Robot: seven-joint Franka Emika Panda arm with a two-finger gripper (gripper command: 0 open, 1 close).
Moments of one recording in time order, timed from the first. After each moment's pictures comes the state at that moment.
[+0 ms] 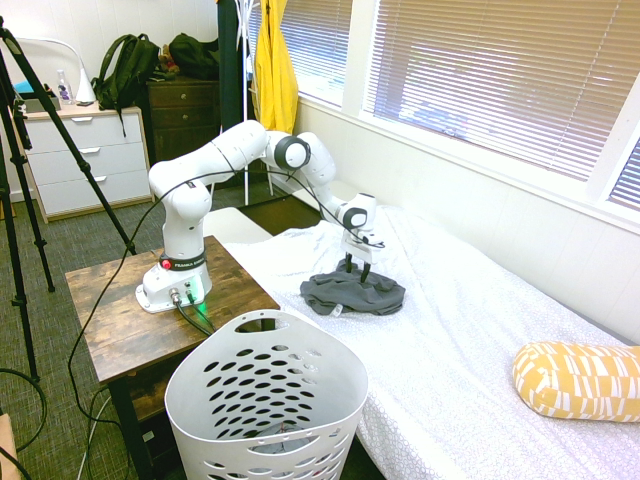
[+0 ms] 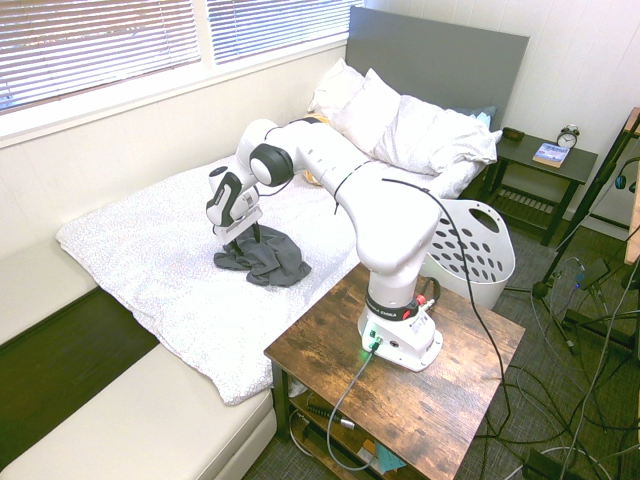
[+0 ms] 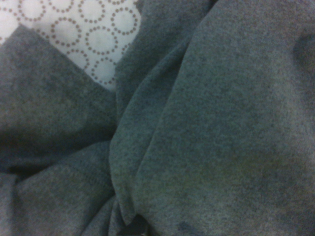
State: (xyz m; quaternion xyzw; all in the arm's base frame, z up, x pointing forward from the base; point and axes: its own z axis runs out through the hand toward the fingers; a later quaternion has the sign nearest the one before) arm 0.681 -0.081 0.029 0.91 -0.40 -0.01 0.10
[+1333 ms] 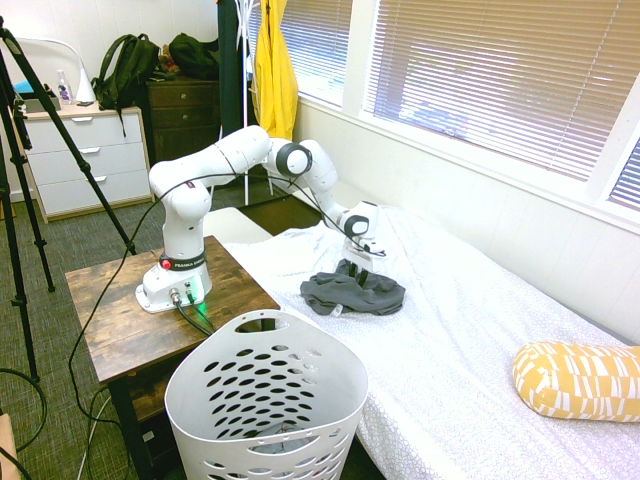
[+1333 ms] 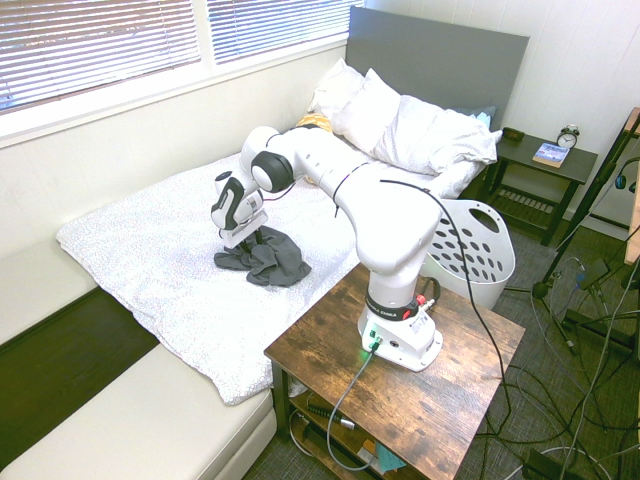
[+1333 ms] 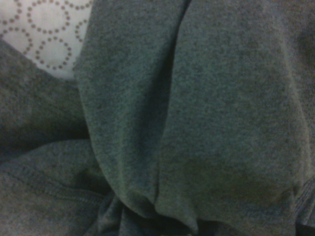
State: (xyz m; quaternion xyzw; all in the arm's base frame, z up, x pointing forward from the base) arm 0.670 -0.097 0.005 0.91 -0.41 -0.03 0.10
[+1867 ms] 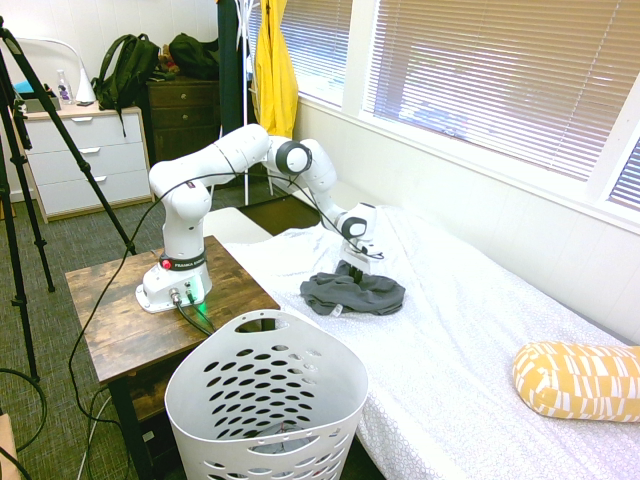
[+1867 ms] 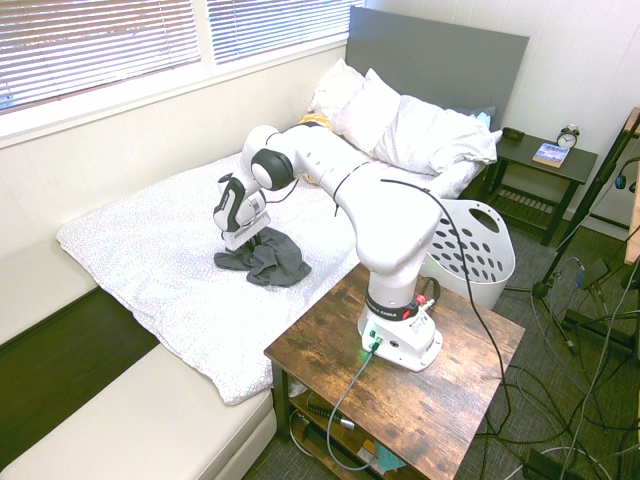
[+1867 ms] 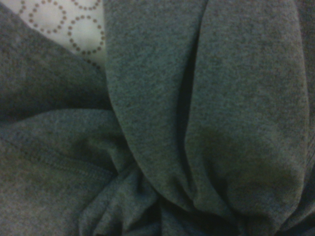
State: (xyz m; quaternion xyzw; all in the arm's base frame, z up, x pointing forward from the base) arm 0.657 -0.098 0.005 0.91 -0.41 -0.04 0.10
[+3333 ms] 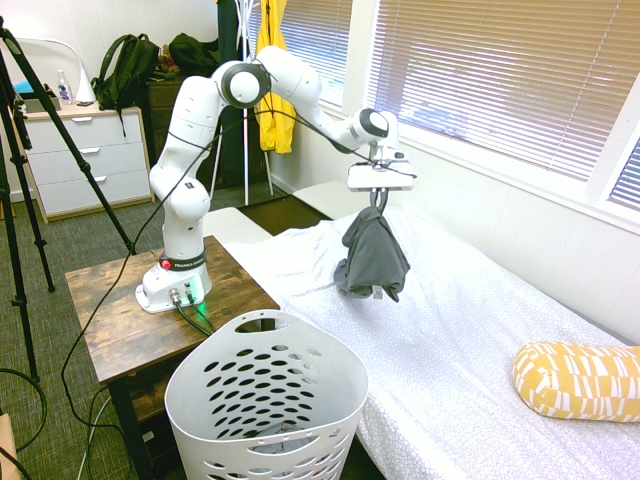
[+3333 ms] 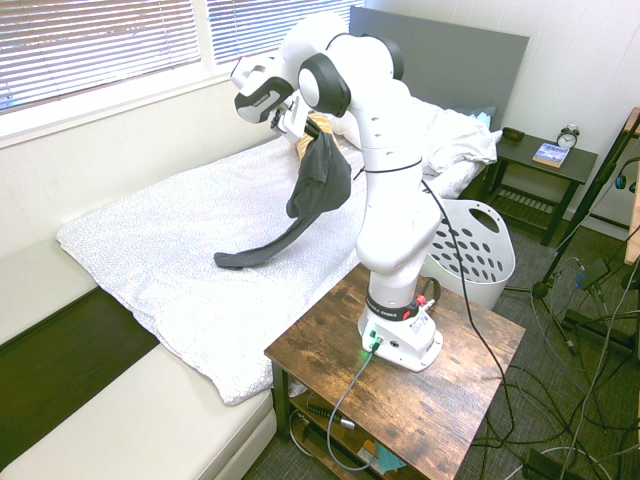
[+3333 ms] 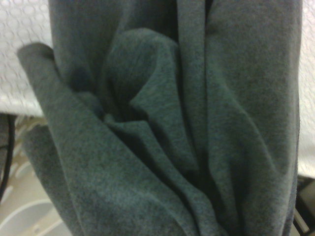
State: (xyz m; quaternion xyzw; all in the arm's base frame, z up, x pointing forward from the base) arm 0.539 -0.237 0.423 0.89 -0.17 -0.22 0.36
